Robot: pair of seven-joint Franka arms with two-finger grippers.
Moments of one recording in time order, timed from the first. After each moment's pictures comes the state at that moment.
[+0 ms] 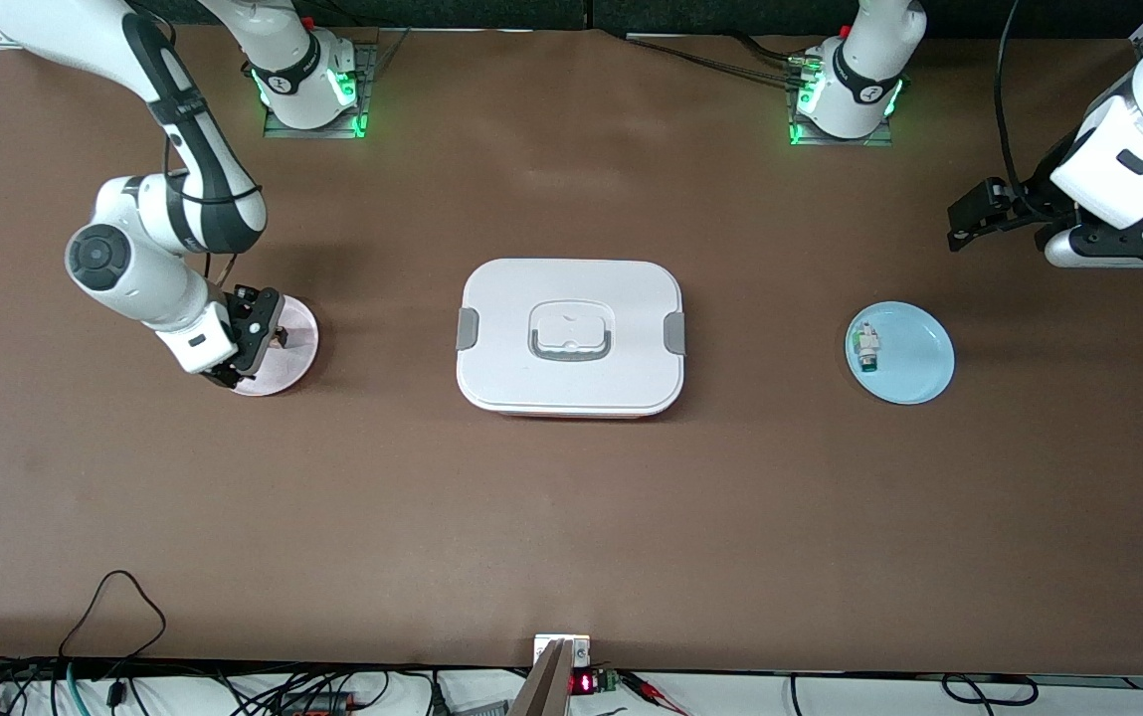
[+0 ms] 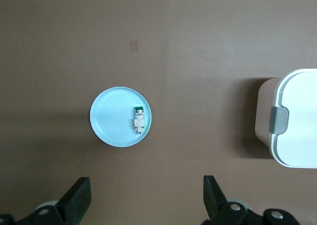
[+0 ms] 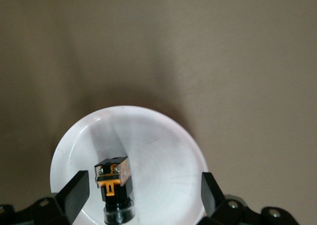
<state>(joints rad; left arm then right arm) 0.06 -0.01 -0.18 -1.61 -0.02 1.57 -0.15 -0.09 0.29 0.15 -2.14 -0.06 2.41 -1.21</state>
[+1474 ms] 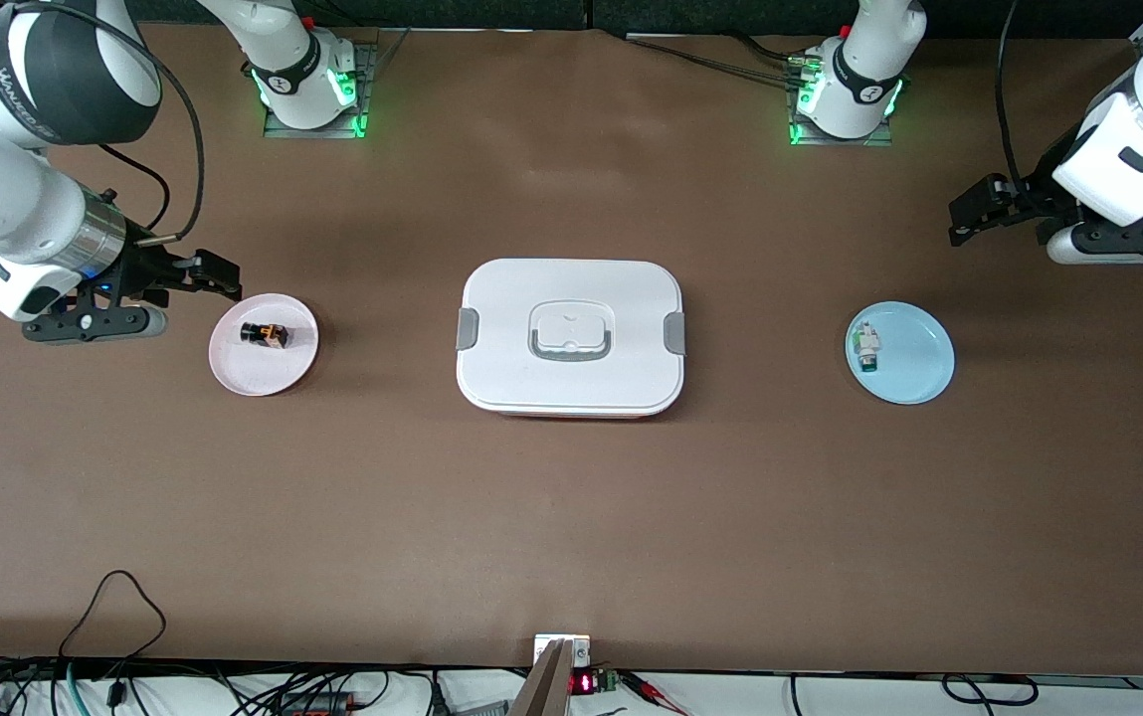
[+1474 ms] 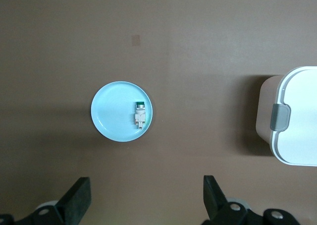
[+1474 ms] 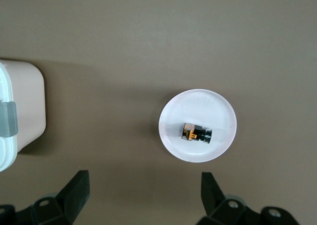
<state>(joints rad) 0.07 -0.01 -0.18 -1.61 -0.02 1.55 -0.17 -0.03 0.11 0.15 -1.73 0.03 1.77 0.05</state>
